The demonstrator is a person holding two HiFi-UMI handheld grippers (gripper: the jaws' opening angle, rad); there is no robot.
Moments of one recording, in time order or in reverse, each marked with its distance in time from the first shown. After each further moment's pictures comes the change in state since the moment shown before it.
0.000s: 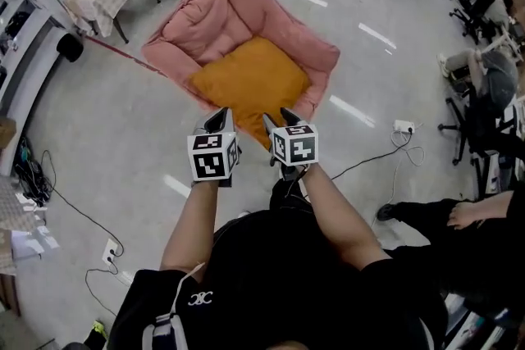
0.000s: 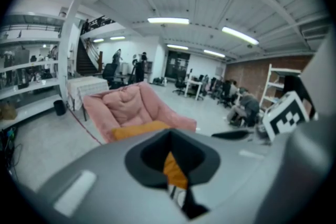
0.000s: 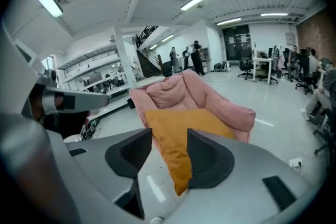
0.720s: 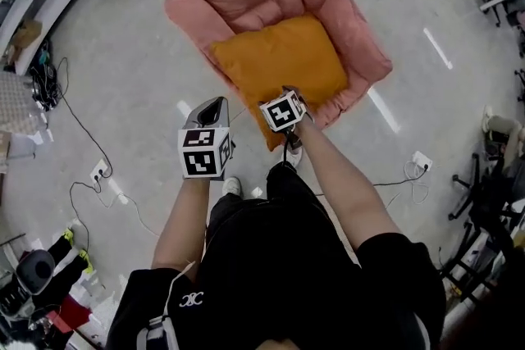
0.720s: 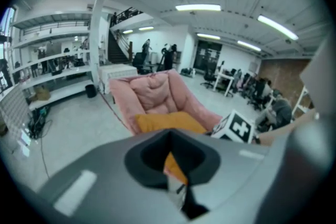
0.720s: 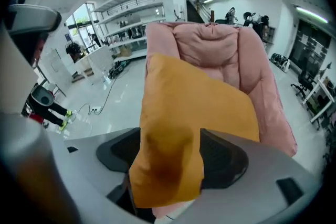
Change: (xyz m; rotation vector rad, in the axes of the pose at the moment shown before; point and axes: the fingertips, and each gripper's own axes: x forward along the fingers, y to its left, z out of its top) left arm 0.053 0.057 -0.020 -0.168 0.125 0.288; right arm 0.198 -0.024 -0.062 -0.504 0.470 0.301
